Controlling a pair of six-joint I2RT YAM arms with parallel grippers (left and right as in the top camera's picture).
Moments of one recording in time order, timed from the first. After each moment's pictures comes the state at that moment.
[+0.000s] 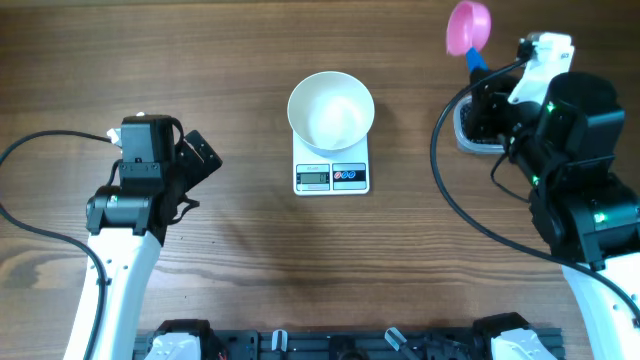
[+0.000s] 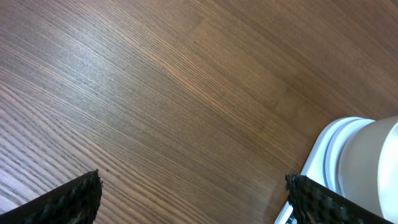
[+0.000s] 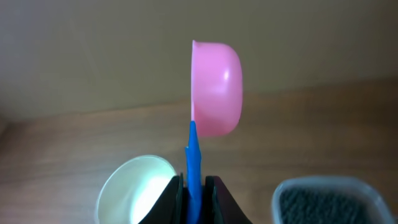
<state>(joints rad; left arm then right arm) -0.02 1.15 0.95 -0.78 -0.14 -0.62 0.19 1.09 1.26 -0.55 0.00 0.25</state>
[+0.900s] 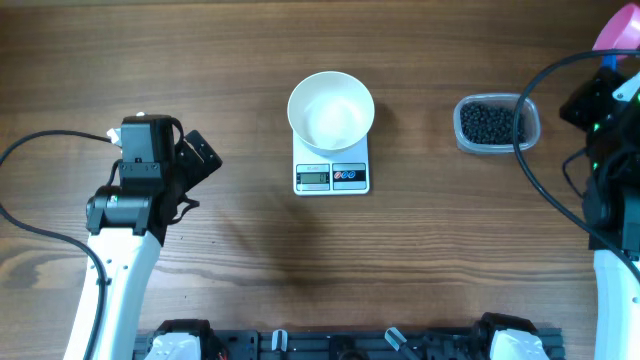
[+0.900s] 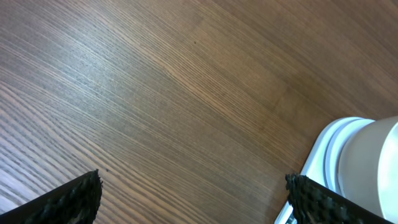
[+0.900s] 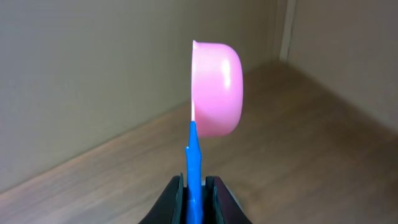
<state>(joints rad) -0.02 1.15 0.95 -0.78 -0.14 -0.62 -0.18 1.09 1.26 -0.60 0.18 0.32</state>
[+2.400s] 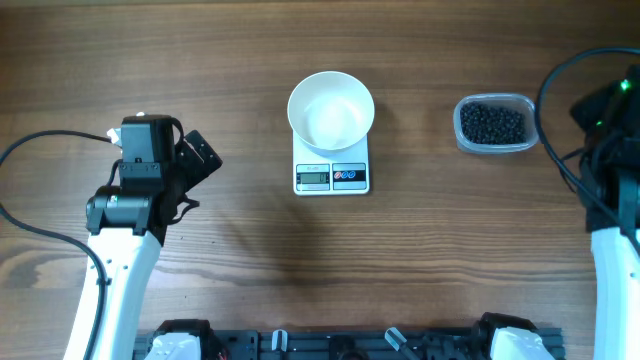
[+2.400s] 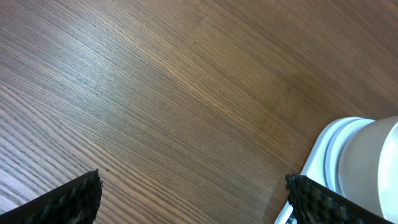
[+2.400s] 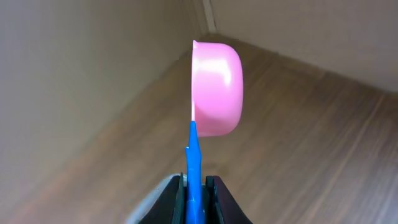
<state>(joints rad) -0.02 1.15 0.95 -0.78 -0.14 -0.62 -0.18 1.16 1.26 -0.68 0.43 0.52</state>
